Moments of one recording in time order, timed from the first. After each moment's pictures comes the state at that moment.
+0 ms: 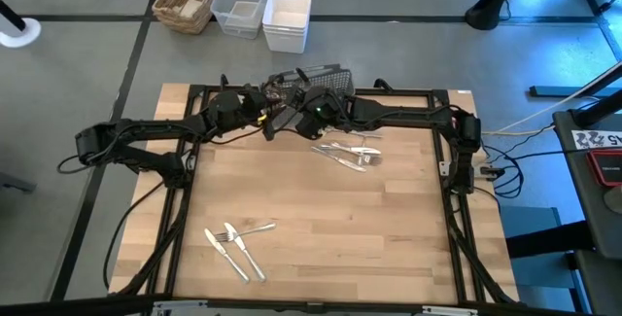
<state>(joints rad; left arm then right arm) 0.48 1.19 0.54 0.46 -0.09 0.06 -0.20 1.91 1.65 -0.23 0.42 -1.79</state>
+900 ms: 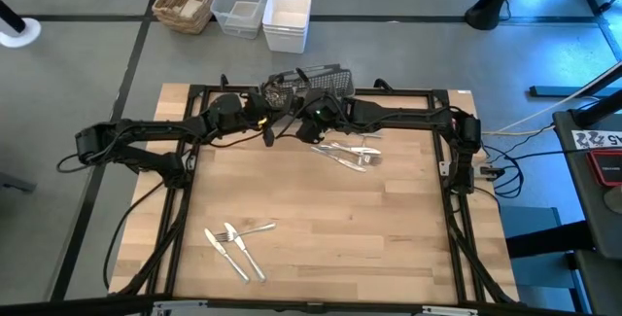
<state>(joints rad) 0.46 1.19 0.54 0.45 -0.01 -0.02 -0.17 1.91 1.65 -0.23 0.32 -1.89</state>
